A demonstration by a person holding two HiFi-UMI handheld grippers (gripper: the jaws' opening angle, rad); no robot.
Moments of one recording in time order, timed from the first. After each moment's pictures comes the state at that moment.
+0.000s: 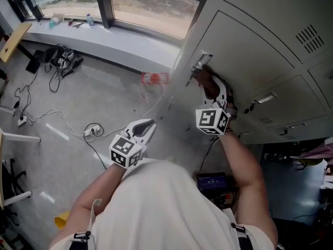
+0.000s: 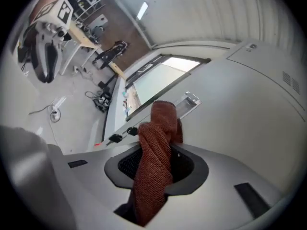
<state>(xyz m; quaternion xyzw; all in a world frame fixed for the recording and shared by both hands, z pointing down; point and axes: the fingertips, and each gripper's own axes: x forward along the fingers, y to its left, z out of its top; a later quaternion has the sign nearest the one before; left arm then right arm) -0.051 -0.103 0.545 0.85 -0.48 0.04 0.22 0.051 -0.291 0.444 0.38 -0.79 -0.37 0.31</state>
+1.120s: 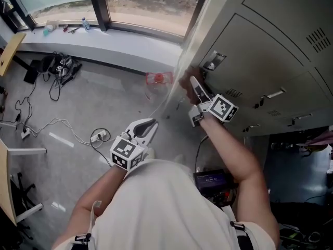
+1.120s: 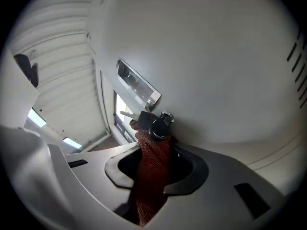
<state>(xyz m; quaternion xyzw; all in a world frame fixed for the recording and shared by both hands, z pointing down) -0.105 -0.100 0.538 0.87 -0.45 0.05 0.19 -0.008 -0.298 0.491 0.34 -0.87 0.35 -0.10</state>
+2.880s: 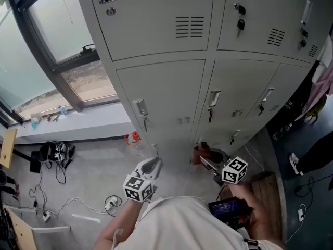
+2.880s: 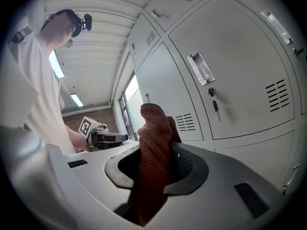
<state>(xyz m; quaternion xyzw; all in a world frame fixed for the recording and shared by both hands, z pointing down) 0.059 -0.140 0.524 0.91 -0.37 0.07 0.17 0.240 -0.133 0.524 0.36 -0.92 0.17 0.01</state>
